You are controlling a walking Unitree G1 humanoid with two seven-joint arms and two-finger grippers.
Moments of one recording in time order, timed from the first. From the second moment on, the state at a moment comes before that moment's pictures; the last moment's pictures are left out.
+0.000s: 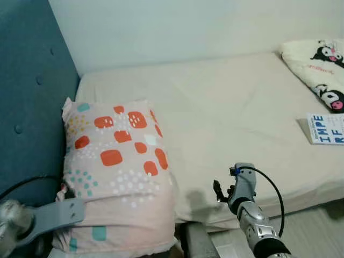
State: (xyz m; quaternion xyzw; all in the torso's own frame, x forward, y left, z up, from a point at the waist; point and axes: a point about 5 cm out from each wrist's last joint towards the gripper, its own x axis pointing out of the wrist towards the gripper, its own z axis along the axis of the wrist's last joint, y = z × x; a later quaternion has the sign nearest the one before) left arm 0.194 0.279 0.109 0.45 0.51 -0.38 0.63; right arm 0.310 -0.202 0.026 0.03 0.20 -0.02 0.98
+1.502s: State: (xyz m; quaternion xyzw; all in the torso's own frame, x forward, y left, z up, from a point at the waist) left arm 0.242 0.186 -0.019 -0.15 0.28 -0.11 0.94; right arm 0.319 -0.191 0.034 0.06 0.17 0.01 0.98
